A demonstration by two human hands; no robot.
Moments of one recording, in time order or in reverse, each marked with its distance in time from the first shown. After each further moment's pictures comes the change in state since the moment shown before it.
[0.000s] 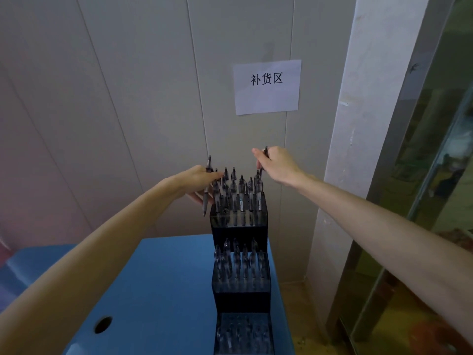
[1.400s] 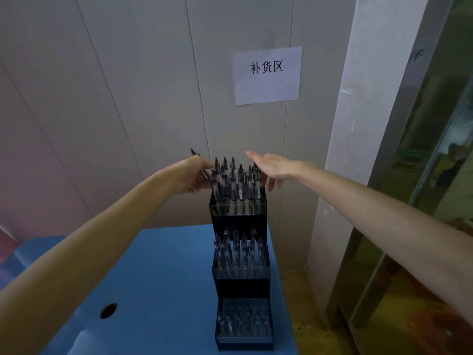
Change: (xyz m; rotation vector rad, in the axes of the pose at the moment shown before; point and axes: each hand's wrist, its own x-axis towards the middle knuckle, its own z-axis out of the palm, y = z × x) left_hand 0.007 -0.014 0.004 -0.376 -0.001 -0.177; right_hand -0.016 -0.021 -0.003 -0.010 -0.506 0.383
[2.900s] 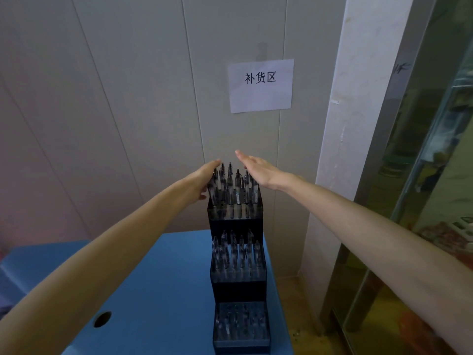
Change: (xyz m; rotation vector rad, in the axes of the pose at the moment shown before) left_hand 0.026 -0.004 0.030 -0.064 0.074 0.041; right_hand -0.028 -0.021 0.017 0.090 0.152 -0.203
